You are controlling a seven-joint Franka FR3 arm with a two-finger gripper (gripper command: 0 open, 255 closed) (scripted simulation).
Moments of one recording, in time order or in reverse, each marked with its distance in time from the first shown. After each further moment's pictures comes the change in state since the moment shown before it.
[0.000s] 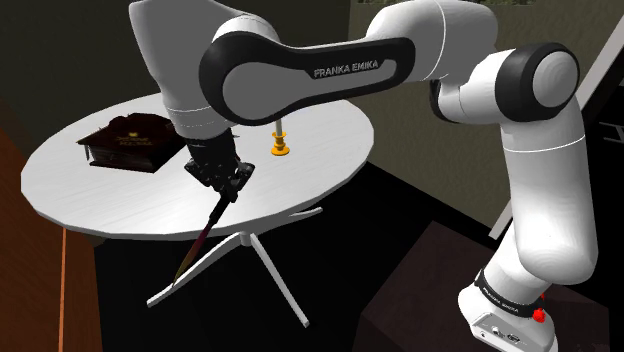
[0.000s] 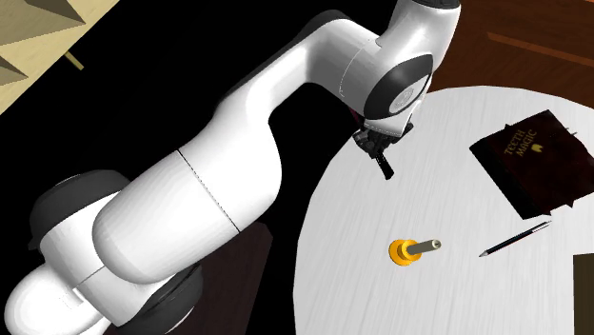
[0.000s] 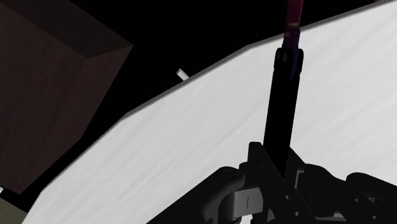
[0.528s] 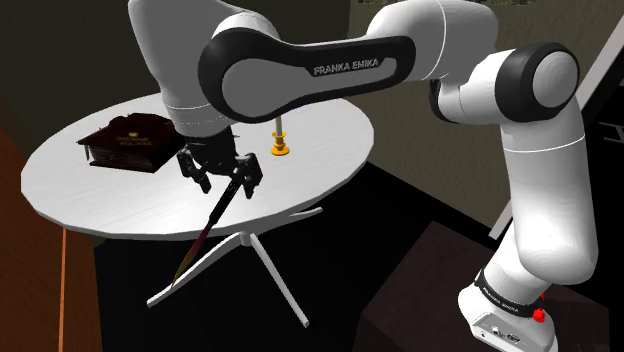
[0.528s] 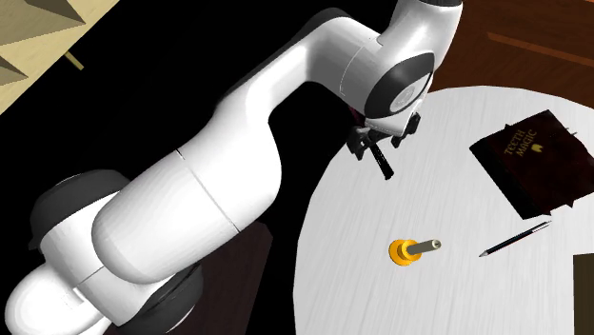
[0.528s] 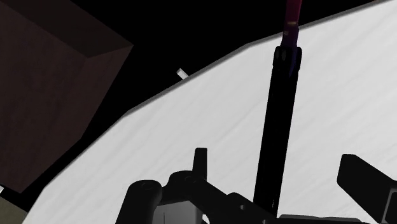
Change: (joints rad) arm 0.003 0.001 0.000 0.010 0.000 -0.009 -0.003
